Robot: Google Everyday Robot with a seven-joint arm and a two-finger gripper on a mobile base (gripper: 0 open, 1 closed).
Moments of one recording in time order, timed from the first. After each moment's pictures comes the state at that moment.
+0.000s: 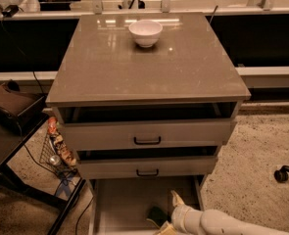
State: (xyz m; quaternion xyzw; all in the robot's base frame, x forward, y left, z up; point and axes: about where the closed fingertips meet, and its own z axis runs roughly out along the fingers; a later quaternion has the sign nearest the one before) arm 0.437 -0.084 0.309 -0.47 0.77 0.17 0.38
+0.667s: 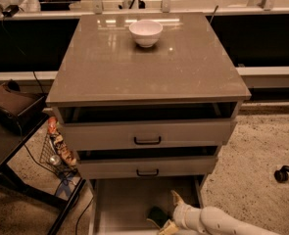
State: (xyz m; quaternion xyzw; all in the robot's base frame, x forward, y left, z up) arm 0.465 -0.100 0.238 -0.50 0.75 0.17 0.39
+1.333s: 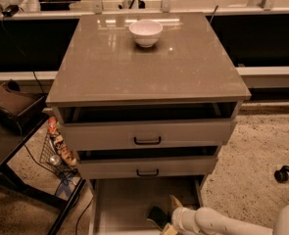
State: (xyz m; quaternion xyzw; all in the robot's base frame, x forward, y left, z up) arm 0.466 -0.103 0.176 -0.52 0.76 0.16 0.35
